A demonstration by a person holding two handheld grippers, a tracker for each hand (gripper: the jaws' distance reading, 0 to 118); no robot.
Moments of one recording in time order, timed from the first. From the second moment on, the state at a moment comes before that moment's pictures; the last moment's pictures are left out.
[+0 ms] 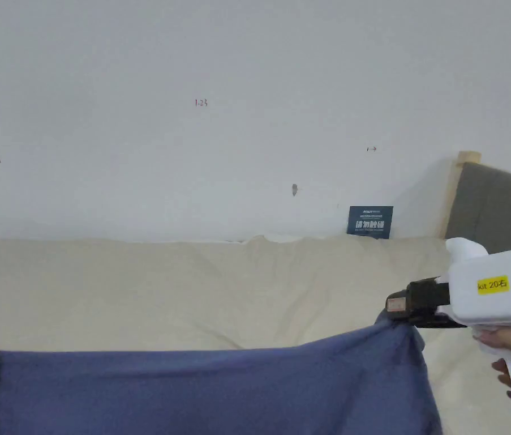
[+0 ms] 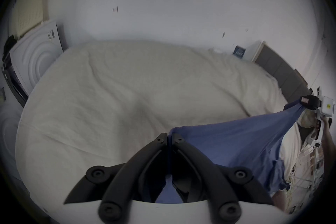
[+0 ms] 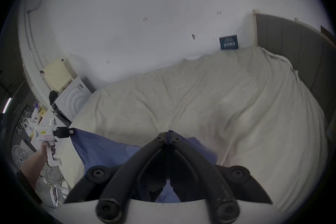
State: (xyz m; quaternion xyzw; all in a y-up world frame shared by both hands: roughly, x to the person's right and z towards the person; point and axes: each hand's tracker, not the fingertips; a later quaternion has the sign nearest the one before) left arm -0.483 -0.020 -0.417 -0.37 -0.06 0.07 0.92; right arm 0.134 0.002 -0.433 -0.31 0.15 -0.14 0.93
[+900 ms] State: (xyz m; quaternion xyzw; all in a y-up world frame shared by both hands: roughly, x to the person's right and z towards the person) left arm -0.494 0.276 -0.462 -0.11 0.01 0.06 0.99; right arm 0.068 0.339 -0.454 -0.07 0.07 -0.10 0.99
